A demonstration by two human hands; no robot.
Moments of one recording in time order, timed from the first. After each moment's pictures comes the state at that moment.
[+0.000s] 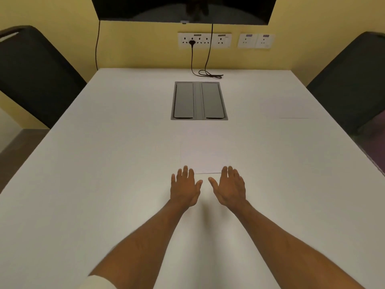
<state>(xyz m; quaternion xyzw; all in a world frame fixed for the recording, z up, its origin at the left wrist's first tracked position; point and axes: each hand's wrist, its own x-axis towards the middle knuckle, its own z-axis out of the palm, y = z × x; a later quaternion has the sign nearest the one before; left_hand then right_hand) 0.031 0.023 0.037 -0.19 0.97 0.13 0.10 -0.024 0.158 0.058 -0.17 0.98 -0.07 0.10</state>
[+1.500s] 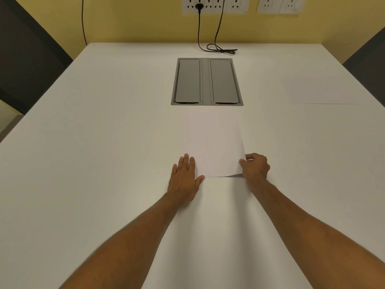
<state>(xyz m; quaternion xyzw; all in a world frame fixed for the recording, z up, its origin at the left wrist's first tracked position) -0.047 -0.035 -0.068 -0.17 0.96 0.19 0.08 -0.164 0.133 -0.025 0.16 0.85 -0.50 0.09</state>
